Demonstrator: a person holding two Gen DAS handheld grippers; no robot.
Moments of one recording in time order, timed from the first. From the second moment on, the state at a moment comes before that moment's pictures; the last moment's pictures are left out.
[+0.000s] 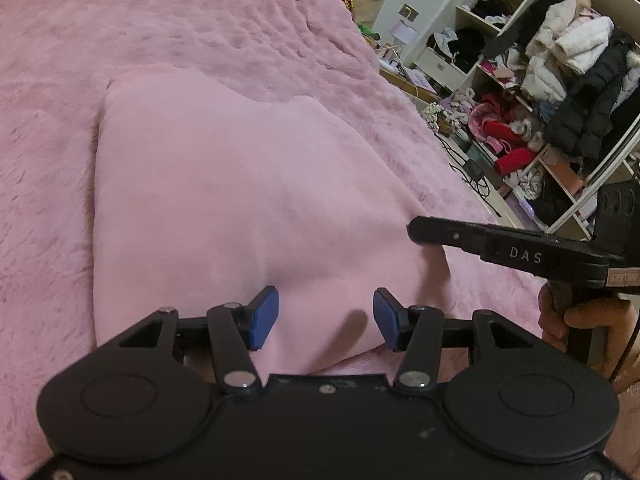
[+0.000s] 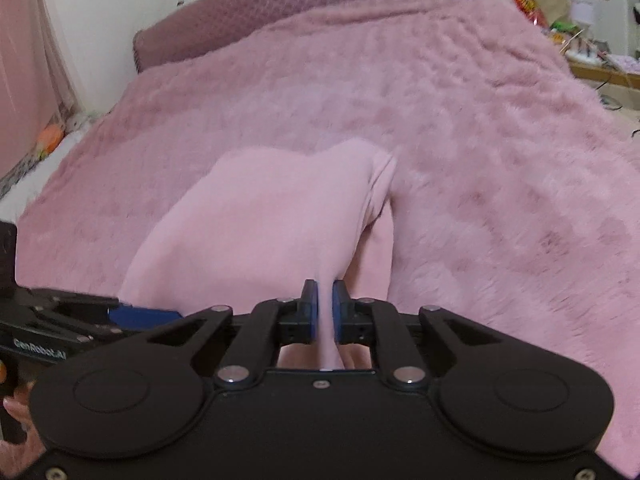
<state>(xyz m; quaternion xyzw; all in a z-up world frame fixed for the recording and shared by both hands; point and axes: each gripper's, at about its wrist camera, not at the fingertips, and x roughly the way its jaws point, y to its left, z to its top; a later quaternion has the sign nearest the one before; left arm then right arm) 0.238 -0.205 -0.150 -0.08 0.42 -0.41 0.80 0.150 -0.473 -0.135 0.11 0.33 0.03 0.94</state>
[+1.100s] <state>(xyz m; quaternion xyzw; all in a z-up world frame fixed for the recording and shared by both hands) 0.324 -0.186 -0.120 -0.13 0.39 -0.36 0.84 0.227 -0.458 -0.132 0.05 0.30 0.02 0.95</state>
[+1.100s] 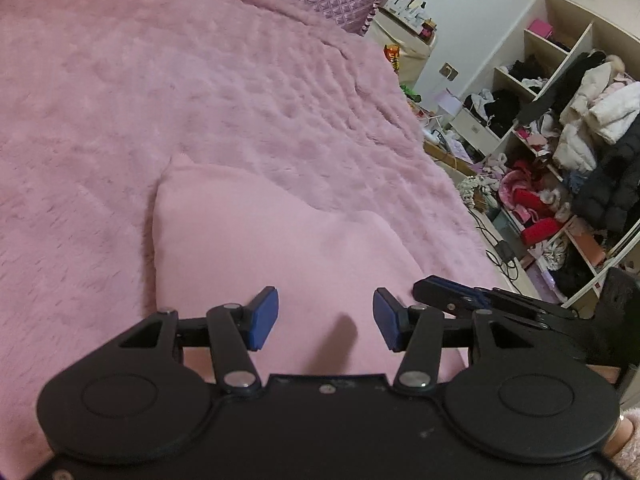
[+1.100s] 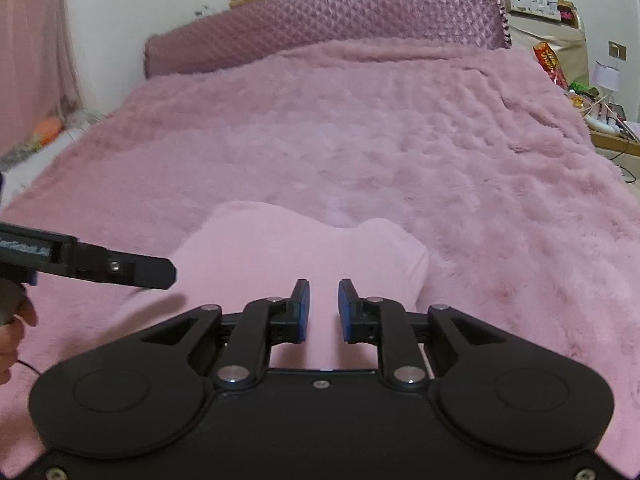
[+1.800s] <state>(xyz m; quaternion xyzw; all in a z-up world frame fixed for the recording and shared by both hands) 0.204 -0.107 -0.097 -0.03 0.25 -0.28 0.92 0.206 -0.461 -0.142 0.08 0.29 0.01 0.95</state>
